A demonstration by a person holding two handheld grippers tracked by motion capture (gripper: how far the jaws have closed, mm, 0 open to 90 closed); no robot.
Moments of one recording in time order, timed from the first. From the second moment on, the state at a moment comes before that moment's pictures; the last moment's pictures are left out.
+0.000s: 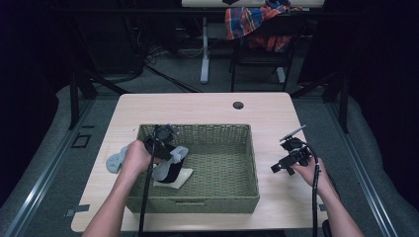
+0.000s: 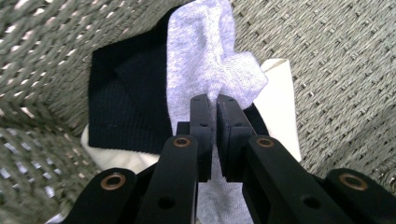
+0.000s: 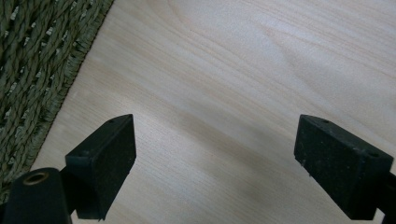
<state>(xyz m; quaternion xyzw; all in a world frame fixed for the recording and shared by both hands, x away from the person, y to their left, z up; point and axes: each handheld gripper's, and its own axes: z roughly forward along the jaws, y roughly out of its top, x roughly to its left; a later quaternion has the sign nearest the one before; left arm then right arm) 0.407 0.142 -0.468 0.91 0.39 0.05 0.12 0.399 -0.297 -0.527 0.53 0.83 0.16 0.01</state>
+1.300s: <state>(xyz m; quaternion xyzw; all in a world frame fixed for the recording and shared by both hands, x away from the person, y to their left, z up) 0.426 0.168 -0.385 0.90 0.40 0.11 0.14 0.400 -0.299 -0.525 0.52 0.84 0.15 0.00</state>
